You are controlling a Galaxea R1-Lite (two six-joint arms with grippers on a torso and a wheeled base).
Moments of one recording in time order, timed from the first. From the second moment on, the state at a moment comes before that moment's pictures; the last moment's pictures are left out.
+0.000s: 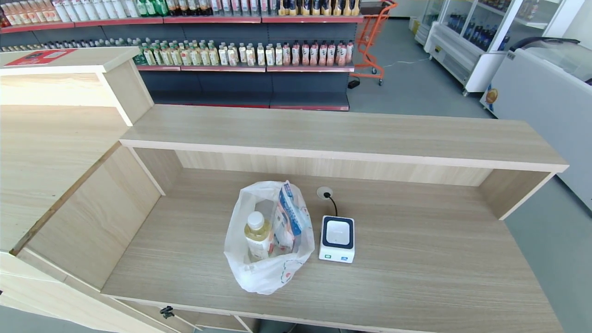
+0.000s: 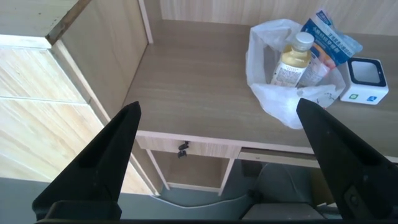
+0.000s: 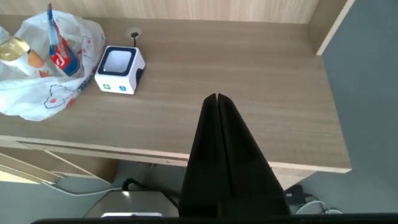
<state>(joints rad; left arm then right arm) 0.00 0.00 0.00 0.00 0.00 0.00 0.01 0.00 0.00 0.01 0.02 -0.02</state>
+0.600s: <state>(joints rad) 0.00 0.00 0.00 0.00 0.00 0.00 0.01 0.00 0.00 0.01 0.02 -0.02</state>
